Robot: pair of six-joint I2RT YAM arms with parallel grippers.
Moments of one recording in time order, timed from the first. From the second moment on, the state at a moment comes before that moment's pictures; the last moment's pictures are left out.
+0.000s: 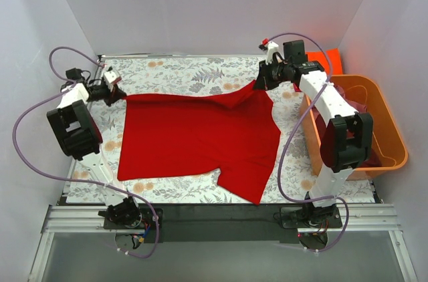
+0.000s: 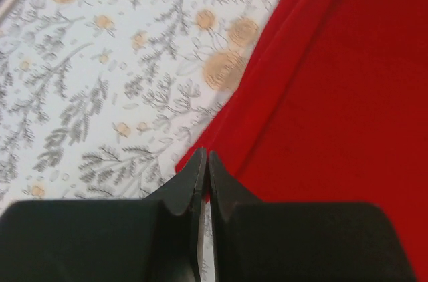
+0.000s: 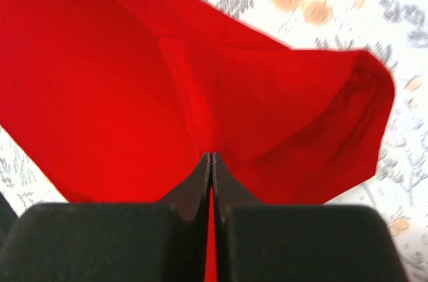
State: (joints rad) left arm 0.43 2.09 1.60 -0.61 1.03 1.22; right arm 0.23 1.79 1.59 -0.58 -0.60 -0.11
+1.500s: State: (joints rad) left arm 0.43 2.00 1.42 -0.83 0.91 1.51; right arm 0.22 1.79 1.27 -0.69 -0.75 -0.08
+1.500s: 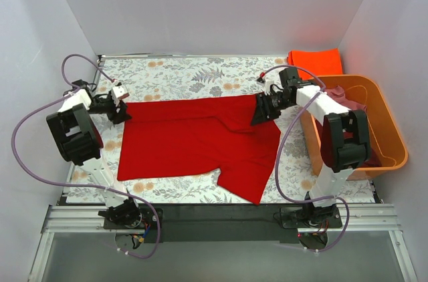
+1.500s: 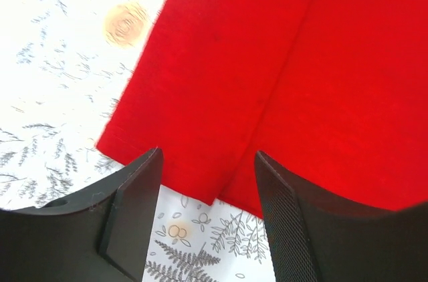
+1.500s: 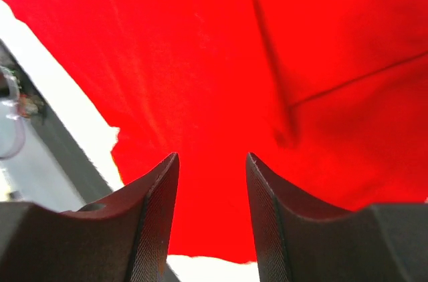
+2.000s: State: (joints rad) left arm 0.32 1.84 1.32 -0.53 1.18 0.71; right arm 0.62 1.81 1.47 -0.69 -0.32 -0.51
